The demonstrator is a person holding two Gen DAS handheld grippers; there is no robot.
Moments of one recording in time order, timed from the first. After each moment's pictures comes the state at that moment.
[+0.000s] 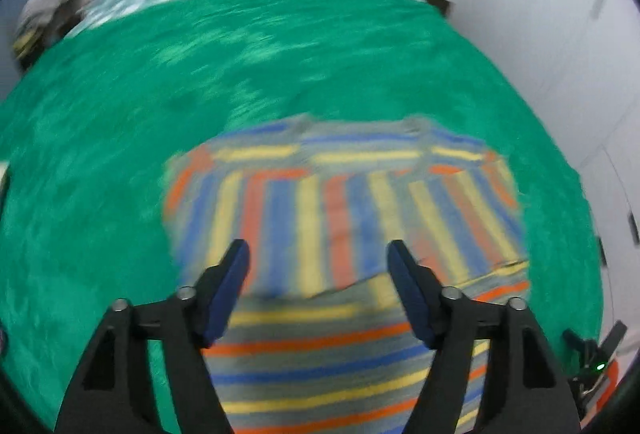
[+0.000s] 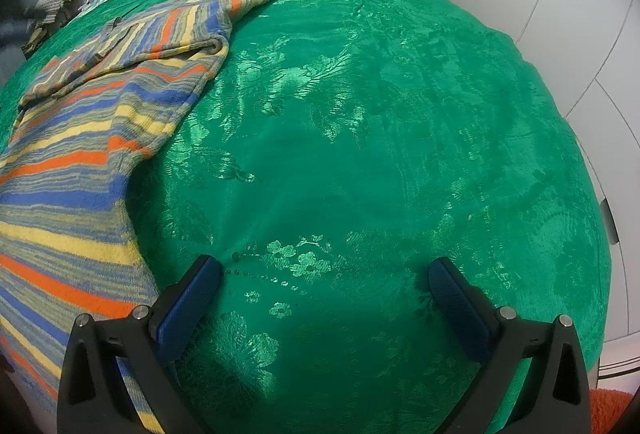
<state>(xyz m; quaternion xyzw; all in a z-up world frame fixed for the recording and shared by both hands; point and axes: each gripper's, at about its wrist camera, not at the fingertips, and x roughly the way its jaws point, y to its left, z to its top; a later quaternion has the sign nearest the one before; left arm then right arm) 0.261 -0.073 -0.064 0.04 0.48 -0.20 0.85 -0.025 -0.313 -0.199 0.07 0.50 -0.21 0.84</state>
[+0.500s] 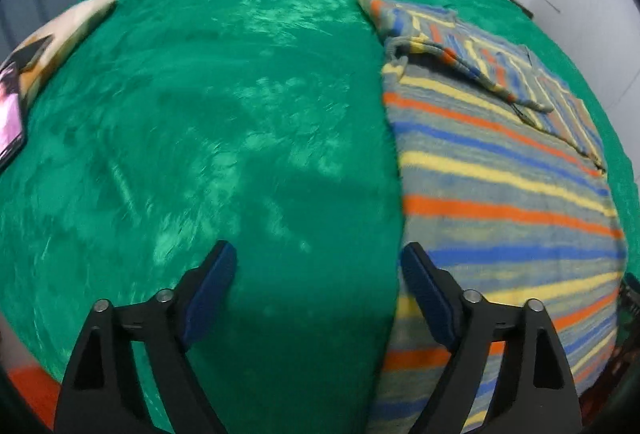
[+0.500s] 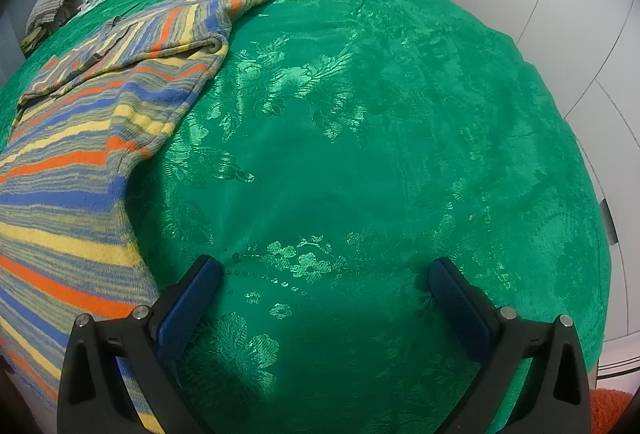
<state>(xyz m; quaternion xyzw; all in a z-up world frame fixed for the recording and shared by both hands) 0.142 0.072 -0.161 0.00 0.50 -0.08 0.86 -0.024 -0.311 -0.200 0.07 0.50 -0.21 0.84</state>
